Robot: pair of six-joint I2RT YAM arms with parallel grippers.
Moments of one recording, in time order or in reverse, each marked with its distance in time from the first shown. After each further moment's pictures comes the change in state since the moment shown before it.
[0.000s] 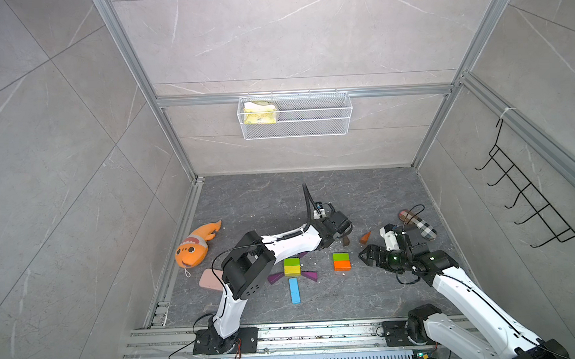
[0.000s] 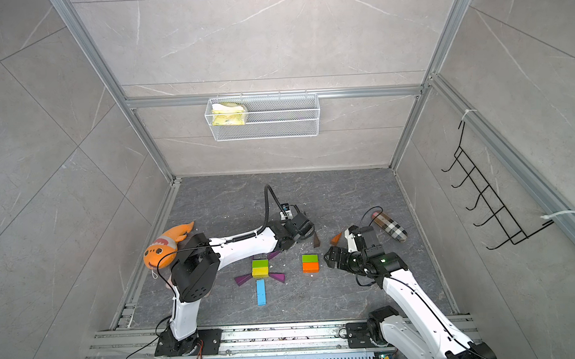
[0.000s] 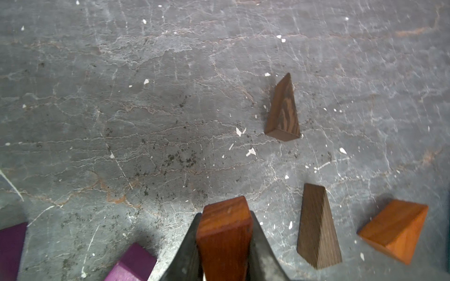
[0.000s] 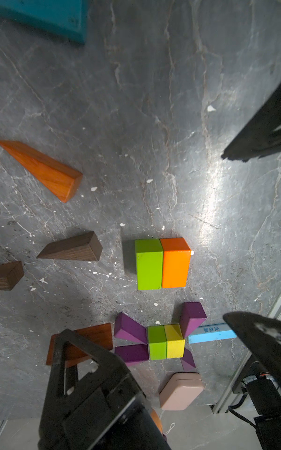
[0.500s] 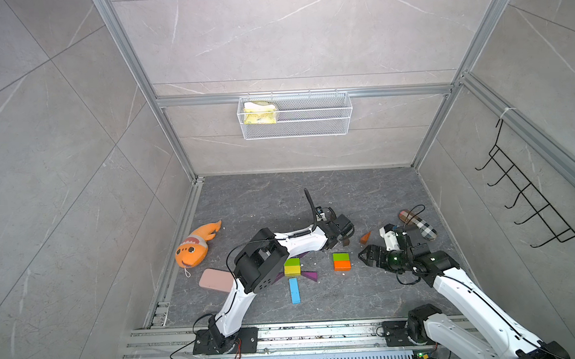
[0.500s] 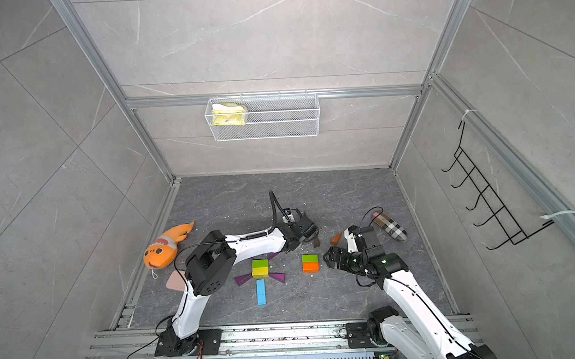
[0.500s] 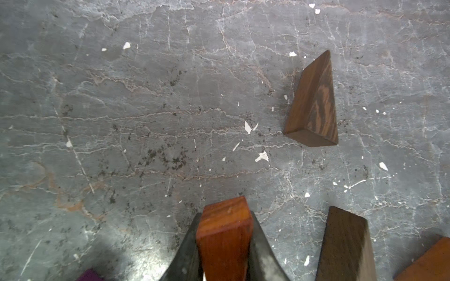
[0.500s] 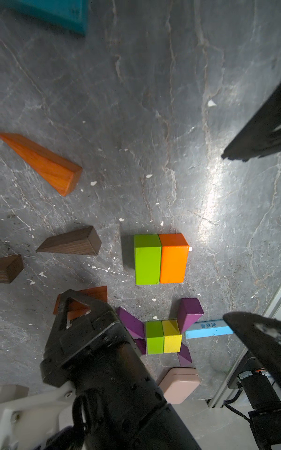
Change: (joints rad) left arm -0.006 0.124 0.063 -0.002 0.010 -0.079; right arm -0.001 -0.018 0.000 0.000 -0.016 -0.003
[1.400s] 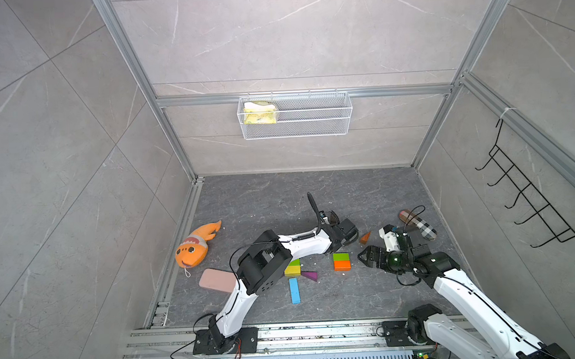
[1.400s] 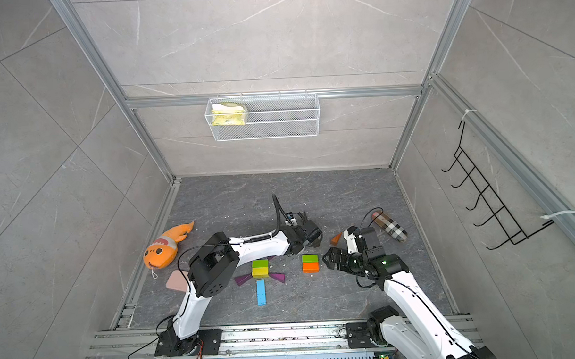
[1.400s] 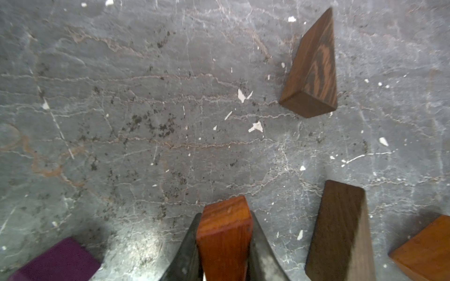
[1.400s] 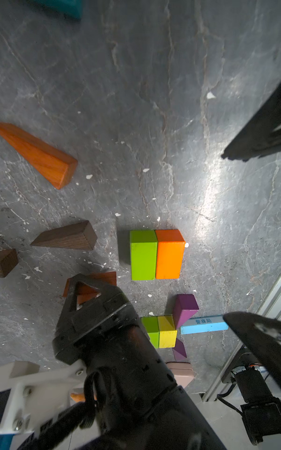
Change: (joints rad) left arm -0.037 0.024 0.014 -0.038 0.023 -0.066; right arm -0.001 -0.005 -0.009 0.001 -0.026 -0.004
